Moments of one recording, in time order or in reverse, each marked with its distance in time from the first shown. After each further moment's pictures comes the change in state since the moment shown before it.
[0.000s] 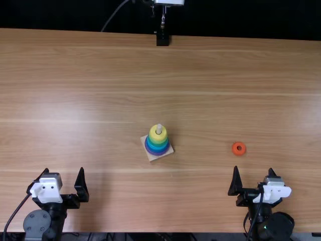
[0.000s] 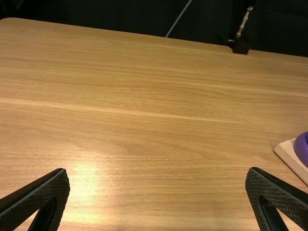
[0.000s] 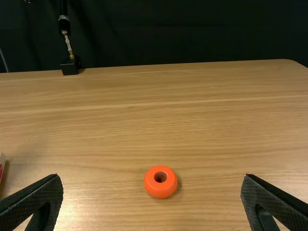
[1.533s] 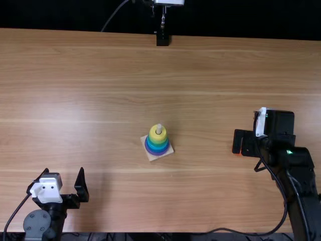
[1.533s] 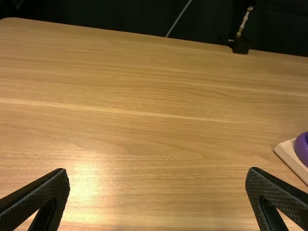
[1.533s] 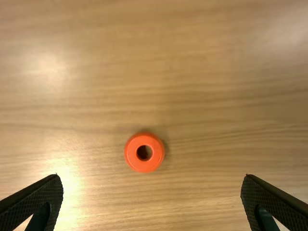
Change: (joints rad) left arm 0.000 0.000 0.000 0.000 0.000 0.000; right arm 0.000 1.389 0.937 -0.435 0.056 0.005
